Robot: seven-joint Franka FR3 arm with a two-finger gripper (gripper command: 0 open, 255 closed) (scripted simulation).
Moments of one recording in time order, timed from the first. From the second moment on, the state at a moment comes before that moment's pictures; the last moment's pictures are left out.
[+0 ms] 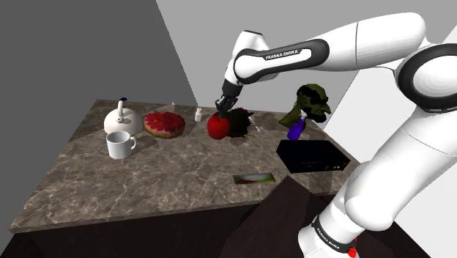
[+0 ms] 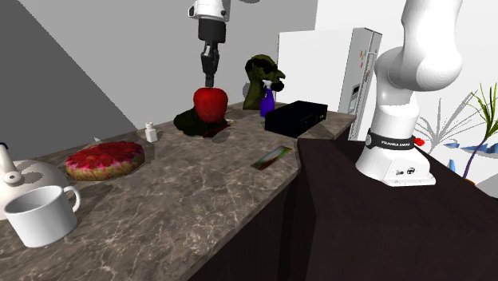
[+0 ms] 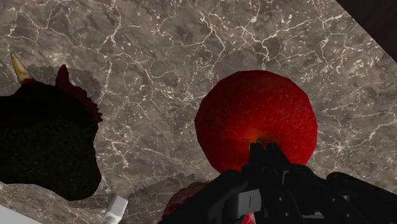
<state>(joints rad) 0.02 -0.04 0.03 -2.11 0.04 2.20 -0.06</state>
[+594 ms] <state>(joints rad) 0.02 -0.07 0.03 -2.02 0.04 2.08 -0.05</state>
